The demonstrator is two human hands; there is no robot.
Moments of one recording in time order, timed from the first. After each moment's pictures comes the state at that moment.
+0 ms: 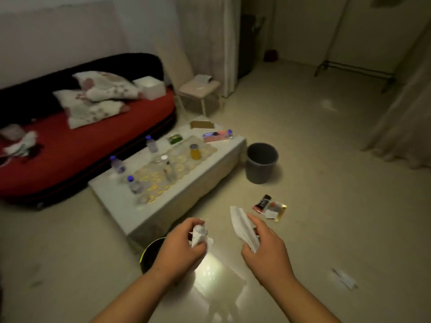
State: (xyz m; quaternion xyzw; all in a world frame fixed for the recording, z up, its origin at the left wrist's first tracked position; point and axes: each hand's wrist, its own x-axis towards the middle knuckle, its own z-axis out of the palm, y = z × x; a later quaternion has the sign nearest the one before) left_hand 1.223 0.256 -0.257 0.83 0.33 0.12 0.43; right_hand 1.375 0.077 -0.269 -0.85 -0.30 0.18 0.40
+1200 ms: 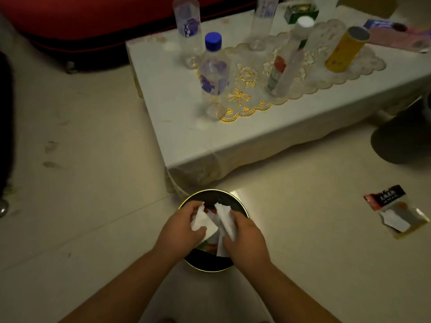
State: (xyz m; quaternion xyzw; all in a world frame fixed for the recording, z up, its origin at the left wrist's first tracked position) left_hand 1.094 0.545 -0.784 0.70 0.56 0.04 0.45; right_hand 1.269 0.449 -0.788 -0.80 -0.44 0.37 0.18
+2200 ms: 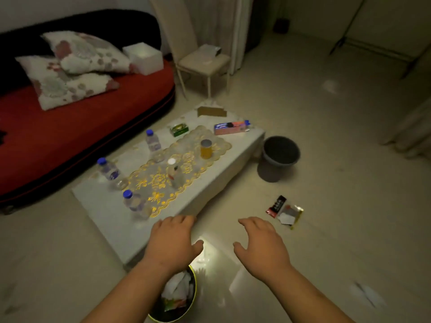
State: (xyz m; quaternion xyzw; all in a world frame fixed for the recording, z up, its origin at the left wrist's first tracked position) left_hand 1.281 0.532 -0.347 0.94 0.30 -0.09 0.12; right_hand 1.438 0.348 -0.370 -0.89 -0.39 0.16 0.15
